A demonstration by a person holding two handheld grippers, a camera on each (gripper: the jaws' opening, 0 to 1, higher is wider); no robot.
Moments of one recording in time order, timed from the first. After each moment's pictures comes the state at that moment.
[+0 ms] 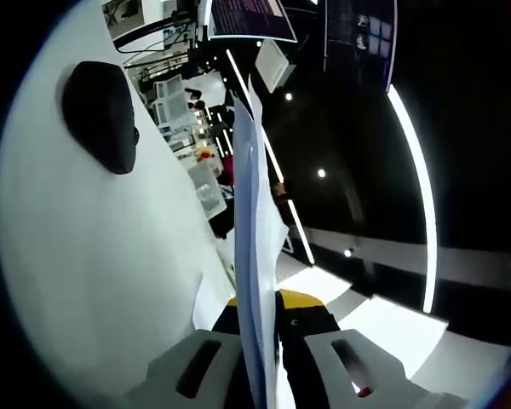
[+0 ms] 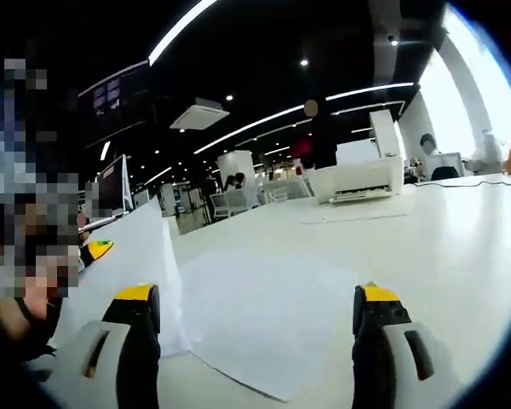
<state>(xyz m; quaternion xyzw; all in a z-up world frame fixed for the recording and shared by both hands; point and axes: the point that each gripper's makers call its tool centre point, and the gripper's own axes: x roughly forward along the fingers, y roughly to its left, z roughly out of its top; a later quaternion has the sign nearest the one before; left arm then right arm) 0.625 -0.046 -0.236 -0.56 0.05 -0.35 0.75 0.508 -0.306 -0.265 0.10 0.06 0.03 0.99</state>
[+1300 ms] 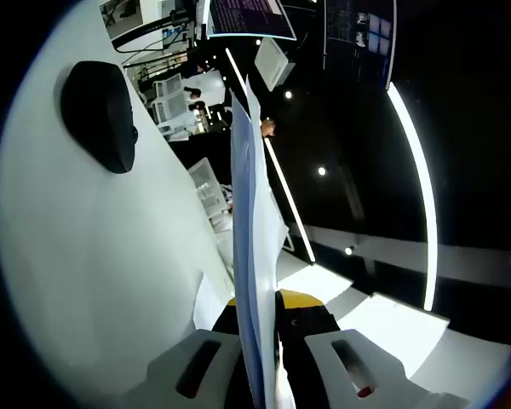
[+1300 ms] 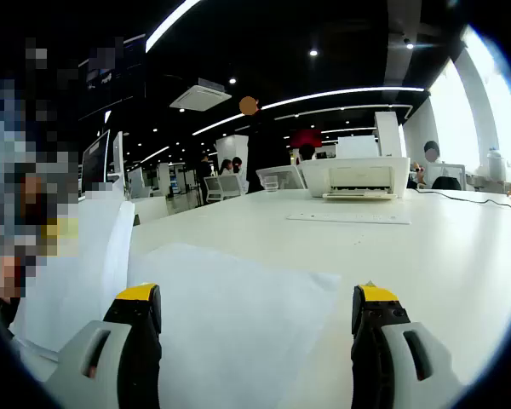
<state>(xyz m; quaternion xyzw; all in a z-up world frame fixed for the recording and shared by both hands) 0.627 -0.046 -0.238 -0.56 0.06 -0.35 0.75 0.564 -0.340 -0.282 0.05 0.10 0.02 0.99</state>
